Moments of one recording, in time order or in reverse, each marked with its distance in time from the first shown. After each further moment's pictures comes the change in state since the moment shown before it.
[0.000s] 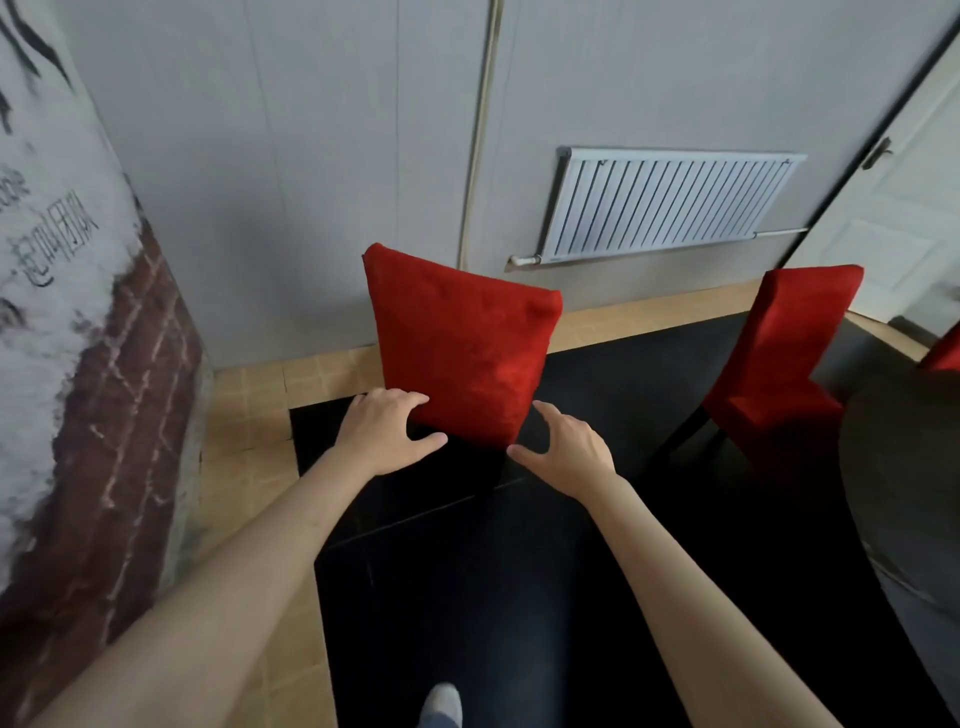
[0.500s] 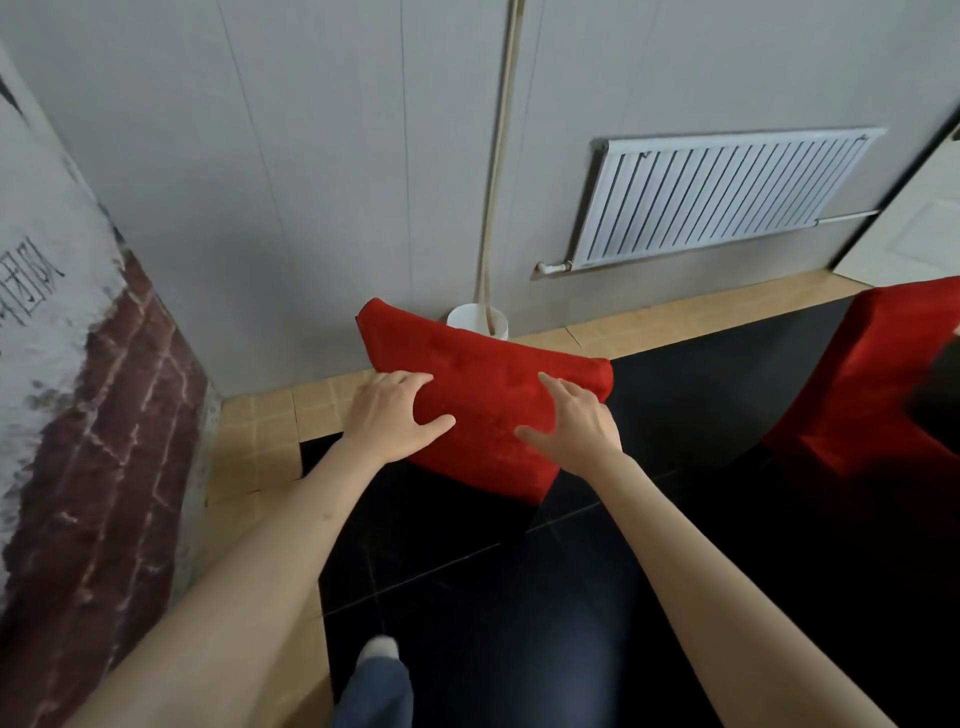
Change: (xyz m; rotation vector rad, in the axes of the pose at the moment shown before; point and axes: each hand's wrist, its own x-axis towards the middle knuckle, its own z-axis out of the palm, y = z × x) left_hand 0.216 -0.067 -0.003 -0.025 0.076 -0.073; right_hand 0.244 -0.005 -0.001 -0.030 0.022 -0.053
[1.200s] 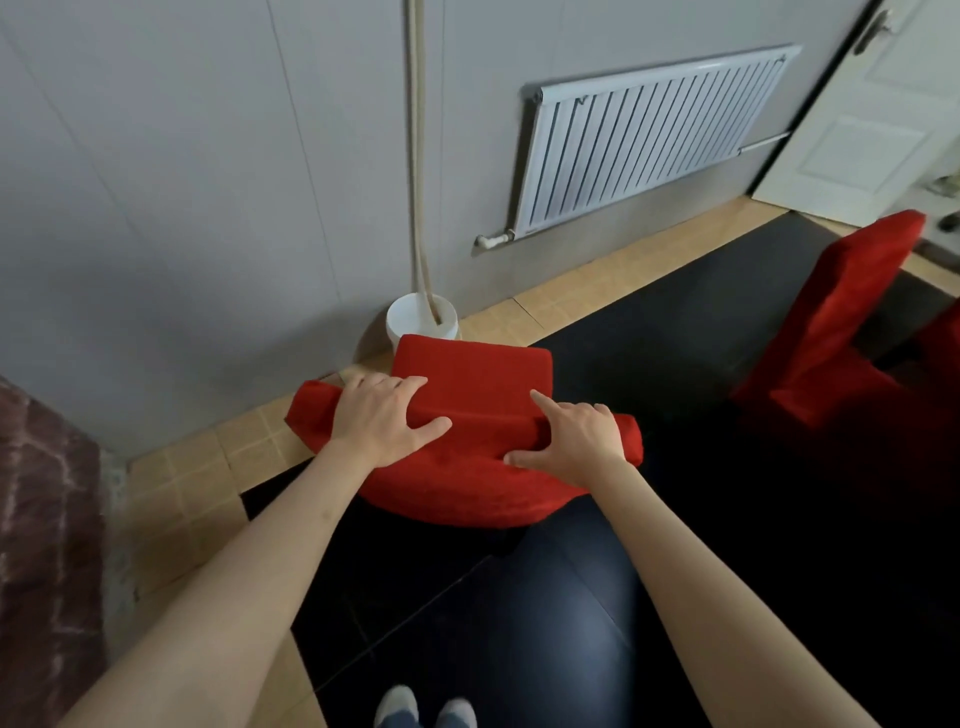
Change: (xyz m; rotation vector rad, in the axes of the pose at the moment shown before) left_hand 0.207 -0.055 0.053 0.209 -0.131 0.269; right_hand 0.150 0.028 0.039 -0.203 -0.166 0.165
